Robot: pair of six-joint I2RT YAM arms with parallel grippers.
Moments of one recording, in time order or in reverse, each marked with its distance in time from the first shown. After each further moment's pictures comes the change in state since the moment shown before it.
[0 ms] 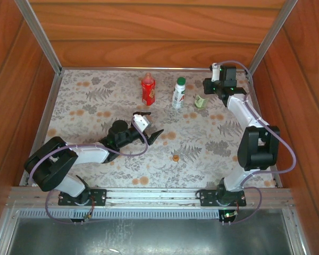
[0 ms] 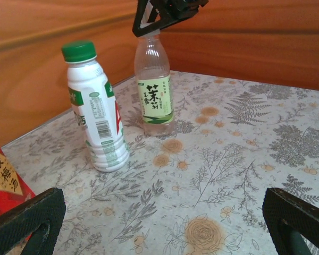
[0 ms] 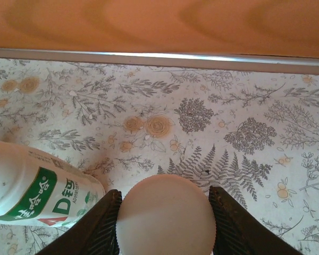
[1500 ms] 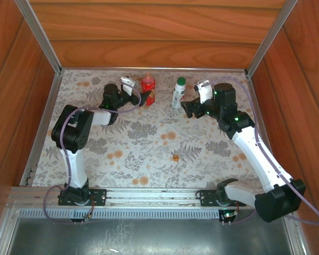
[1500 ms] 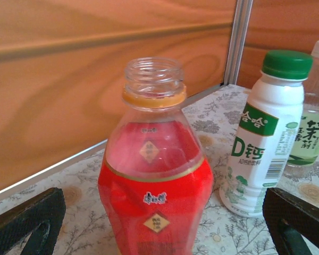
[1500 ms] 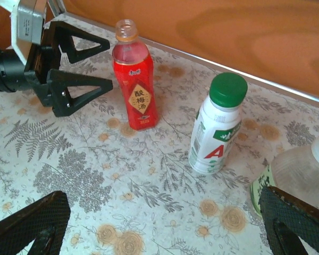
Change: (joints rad) left arm 0.423 0.510 0.554 -0.001 0.307 -0.091; right arm 0.283 -0.547 -0.253 -0.176 -0.093 -0.105
